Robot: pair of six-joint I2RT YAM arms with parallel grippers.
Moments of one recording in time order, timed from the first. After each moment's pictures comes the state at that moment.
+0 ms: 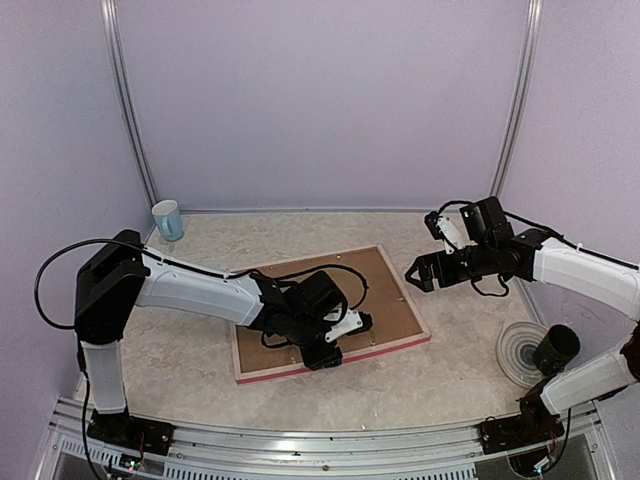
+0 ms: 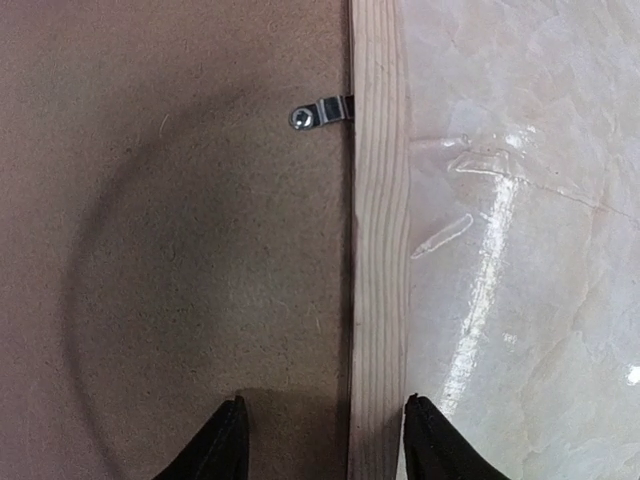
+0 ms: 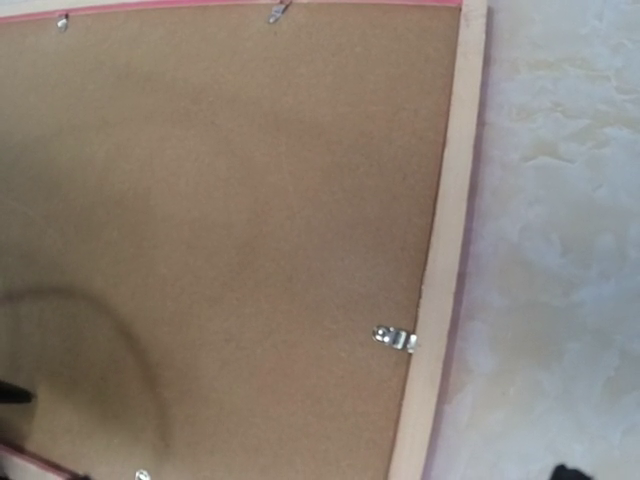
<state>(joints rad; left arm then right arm) -1.08 1.98 1.27 -0.35 0.04 0.23 0.48 1.29 0.94 -0.42 -0.16 0.15</state>
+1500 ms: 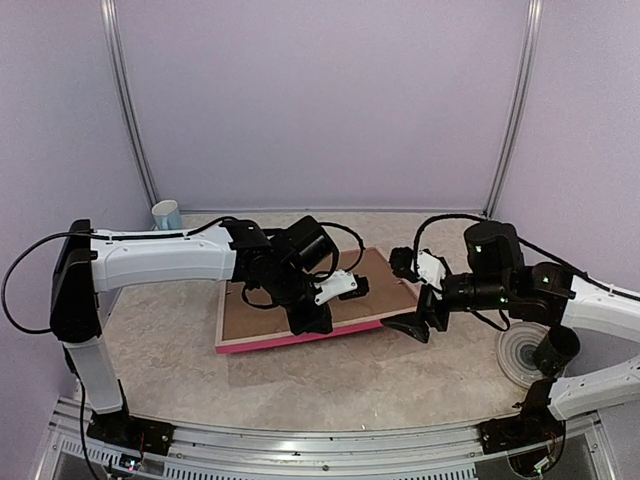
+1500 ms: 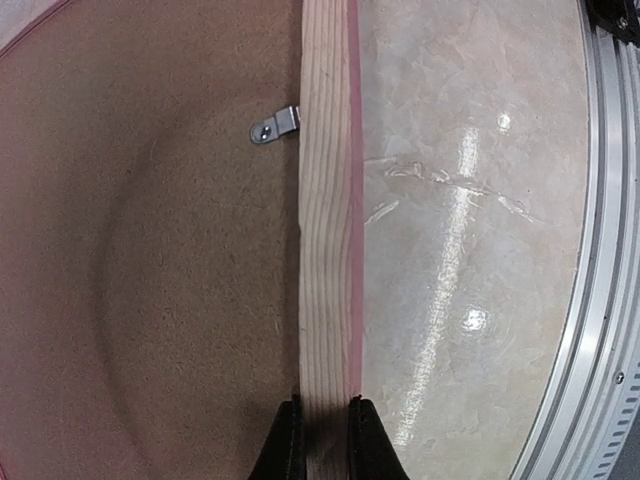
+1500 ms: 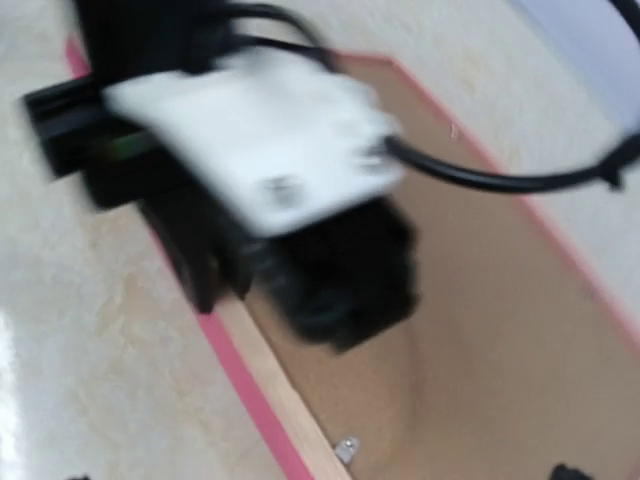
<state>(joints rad) -1.03 1.86 1.51 -0.75 0.14 0.28 0.85 1.05 0.80 -0.26 -0.22 -0.34</state>
